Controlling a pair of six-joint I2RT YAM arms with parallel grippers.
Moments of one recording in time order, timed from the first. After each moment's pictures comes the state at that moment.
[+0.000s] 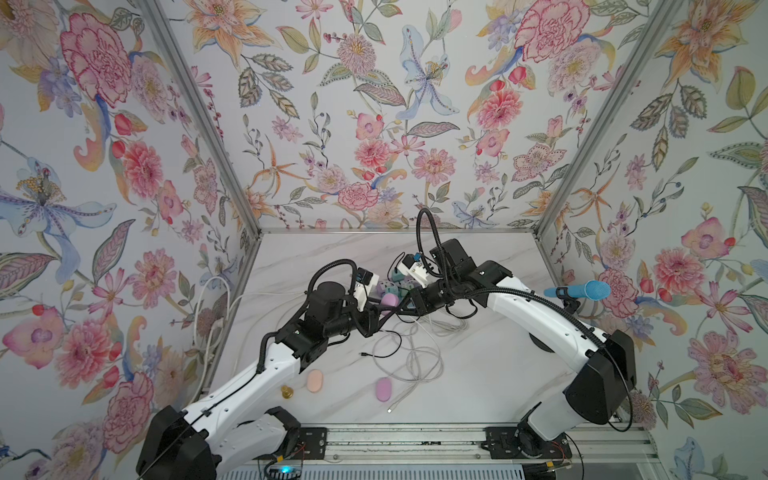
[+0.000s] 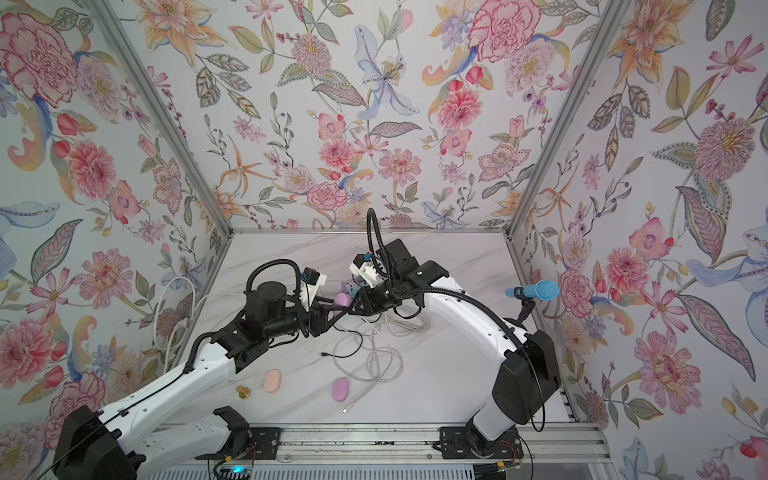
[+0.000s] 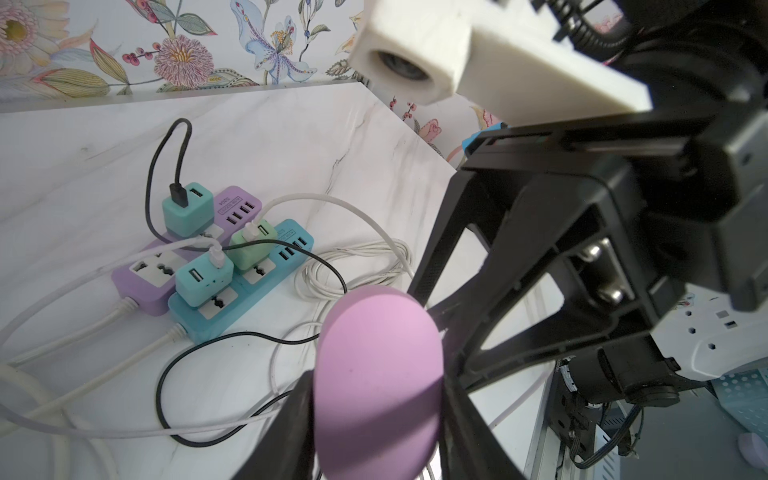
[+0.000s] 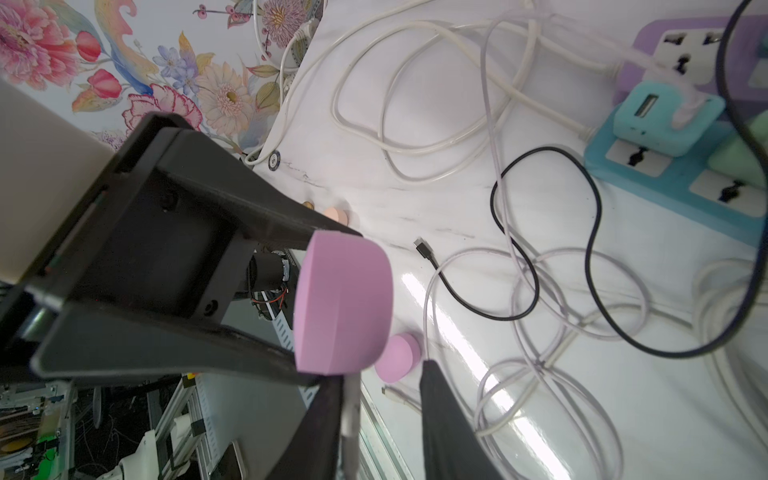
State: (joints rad) left arm -0.61 1.09 0.75 -0.06 0.40 -0.27; right arm 0.69 1.58 1.42 -0.75 -0.62 0.26
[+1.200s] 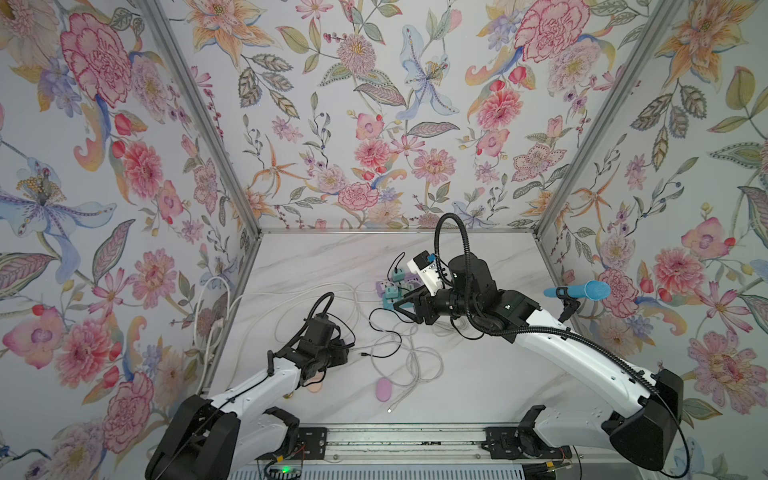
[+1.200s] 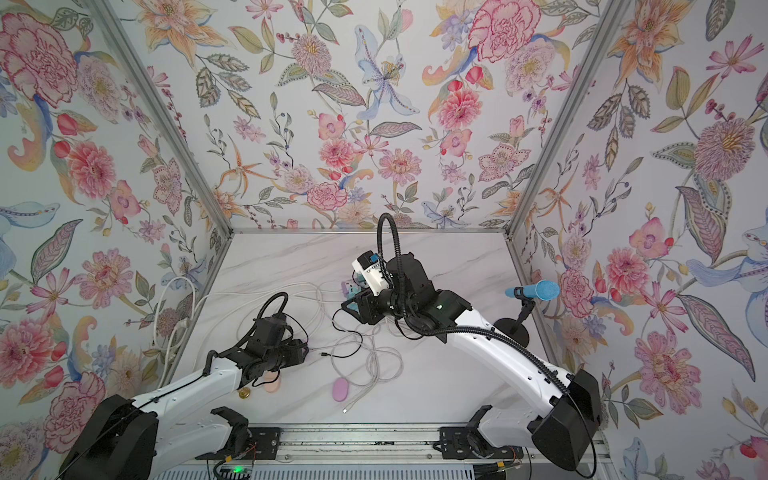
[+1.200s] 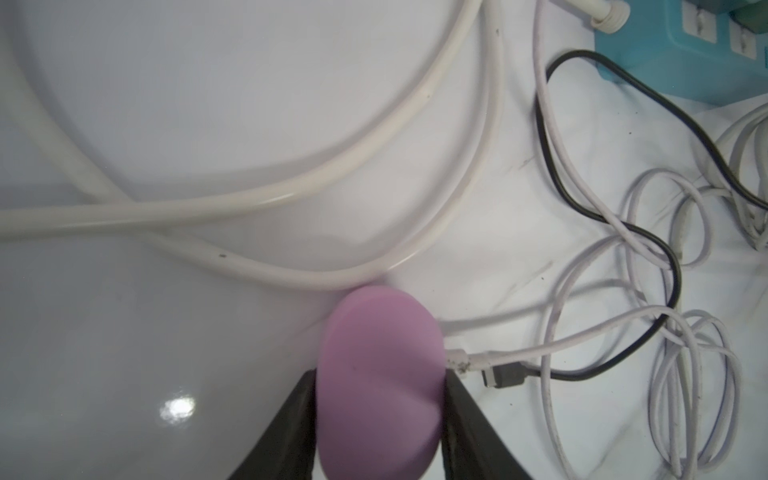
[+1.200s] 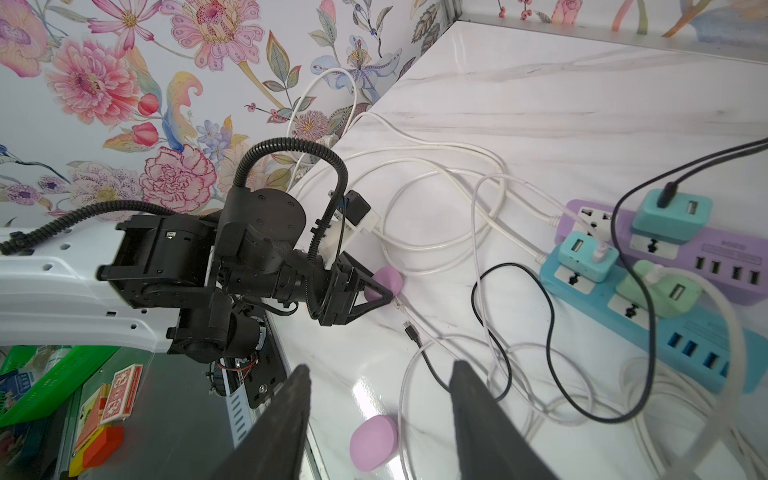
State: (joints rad) left arm -0.43 1.14 0.39 -0.23 0.06 -0.61; right arm 0.80 1.31 1.20 -0.42 -0.40 0.28
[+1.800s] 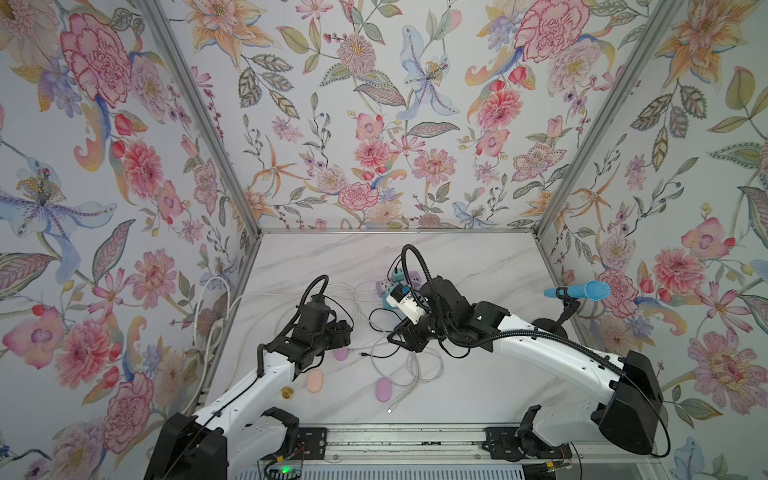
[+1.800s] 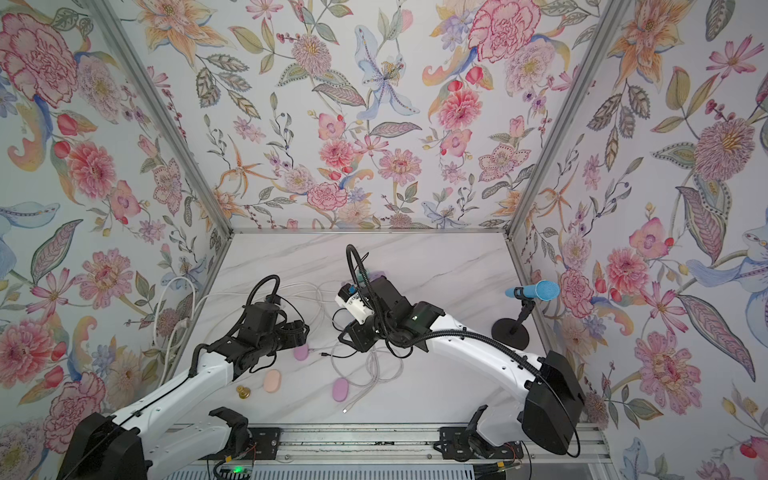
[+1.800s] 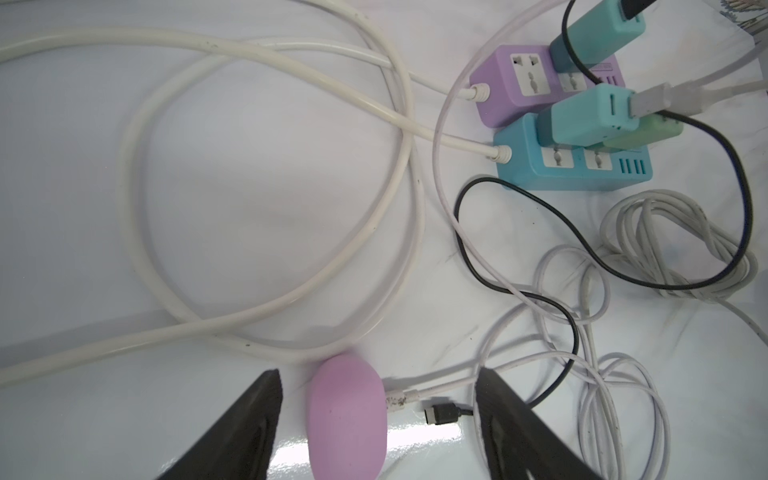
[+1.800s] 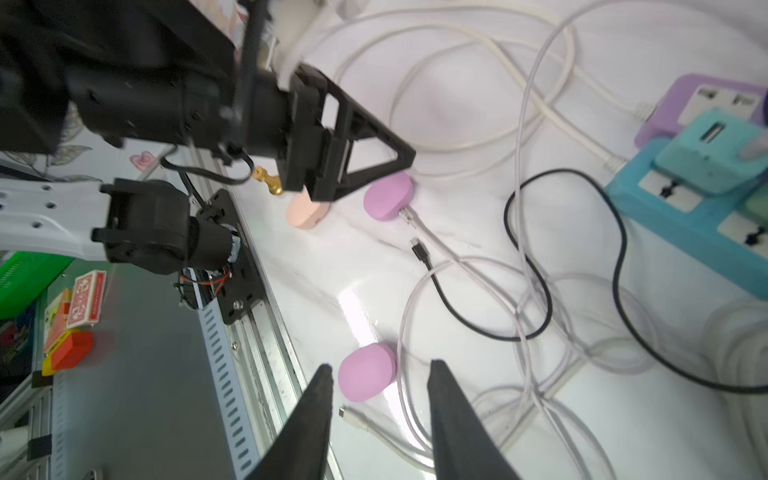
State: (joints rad) left arm -0.40 1.05 0.54 -0.33 0.02 -0.53; right arm 0.92 1.40 1.09 -0.51 -0.35 0.21
